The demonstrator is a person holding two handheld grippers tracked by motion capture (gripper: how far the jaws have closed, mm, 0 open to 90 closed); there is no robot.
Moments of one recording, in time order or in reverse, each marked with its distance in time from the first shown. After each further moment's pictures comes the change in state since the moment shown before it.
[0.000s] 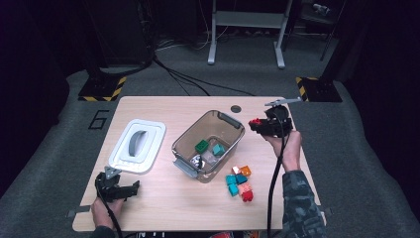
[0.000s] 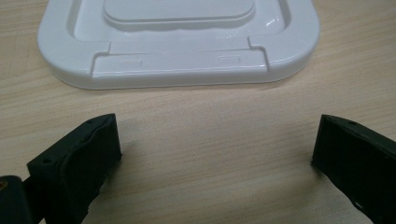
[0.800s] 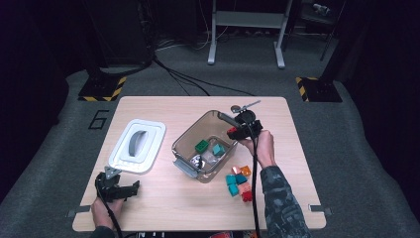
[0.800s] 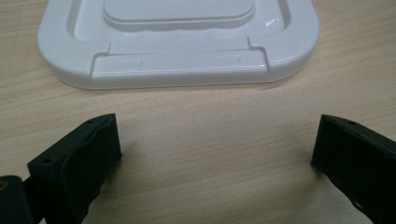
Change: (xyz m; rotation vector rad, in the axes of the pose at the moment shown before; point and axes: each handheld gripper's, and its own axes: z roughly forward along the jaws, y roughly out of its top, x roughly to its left) left arm 0.000 0.000 0.000 -0.001 0.000 0.001; right arm 0.038 0.004 0.082 0.205 0.041 -0.096
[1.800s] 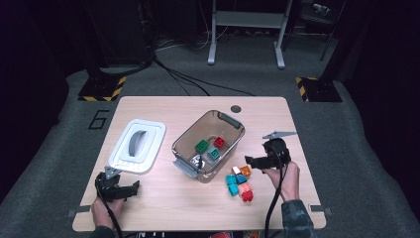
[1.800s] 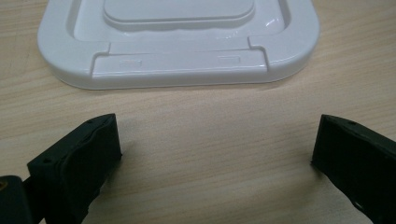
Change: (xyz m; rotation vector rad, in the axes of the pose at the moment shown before) left arm 0.000 0.000 0.000 0.000 0.000 0.000; right arm -0.006 -0.110 -0.053 -0.127 -0.009 0.108
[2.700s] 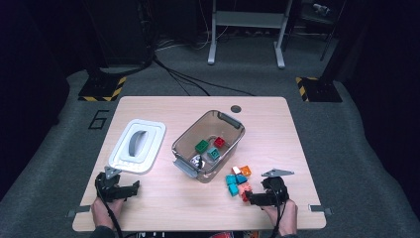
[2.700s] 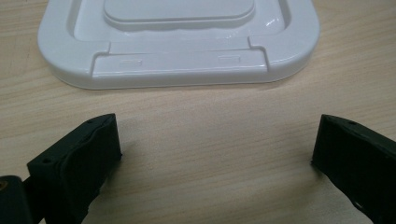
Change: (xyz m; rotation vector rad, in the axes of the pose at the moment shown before) left arm 0.000 0.000 0.000 0.001 0.001 0.000; right arm 0.025 -0.099 0.017 0.064 0.006 0.058
